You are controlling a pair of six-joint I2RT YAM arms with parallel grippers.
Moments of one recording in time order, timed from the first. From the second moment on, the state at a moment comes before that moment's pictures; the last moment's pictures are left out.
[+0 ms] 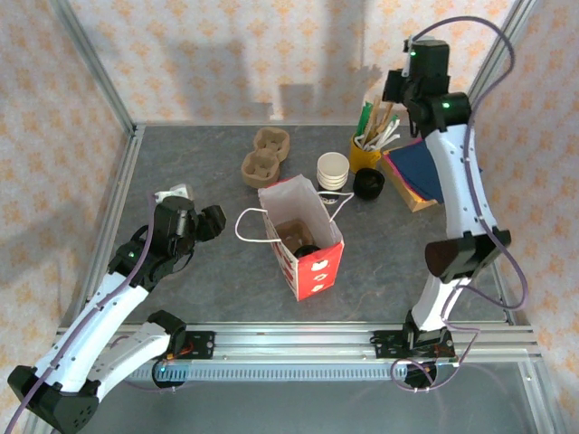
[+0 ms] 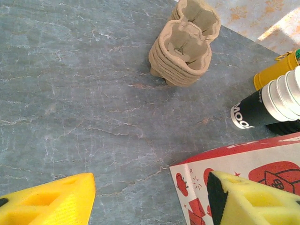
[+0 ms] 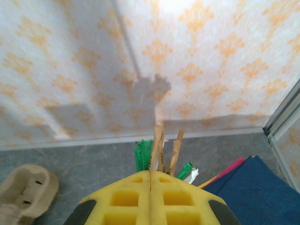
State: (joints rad) left arm -0.40 0.81 0.86 -0.72 -0.19 -0.69; right arm 0.18 1.78 2.25 -0.88 0.17 0.15
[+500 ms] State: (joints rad) left arm -0.40 0.83 0.82 -0.69 -0.19 -0.67; right arm 0.20 1.42 2.28 -0.96 -0.19 0.27
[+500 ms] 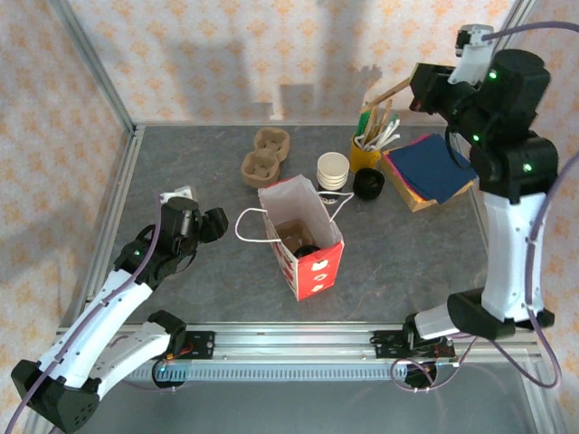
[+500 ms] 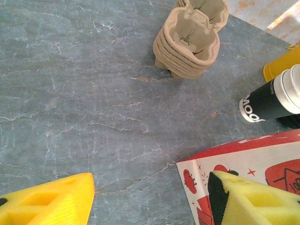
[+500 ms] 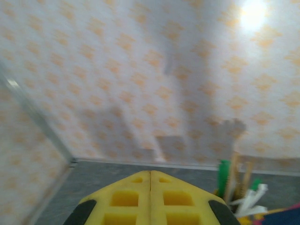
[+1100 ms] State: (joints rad) left arm -0.40 0.85 0.74 -0.63 -0.19 -0.67; right arm 0.23 1.22 1.92 -0.96 -0.60 0.36
